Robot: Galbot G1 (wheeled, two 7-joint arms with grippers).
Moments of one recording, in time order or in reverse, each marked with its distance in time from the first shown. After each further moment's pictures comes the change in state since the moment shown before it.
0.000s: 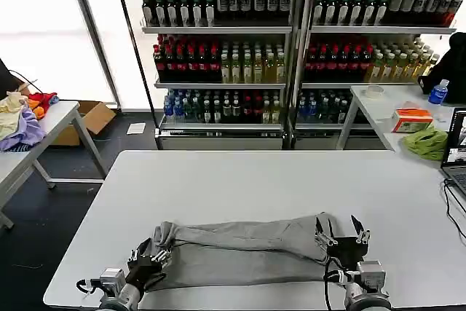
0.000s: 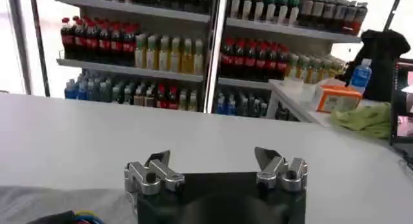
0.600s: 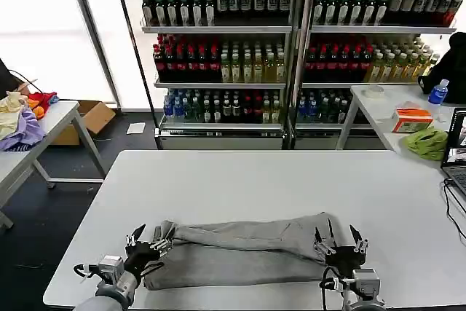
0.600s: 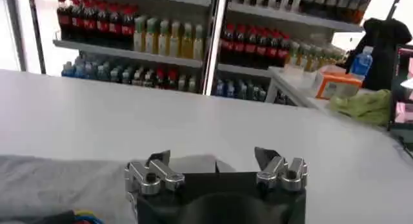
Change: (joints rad) left arm -0.051 0.049 0.006 -0.021 0.038 -0.008 0.010; right arm -0.023 0.014 -0.008 -0.019 -0.034 0.005 -0.004
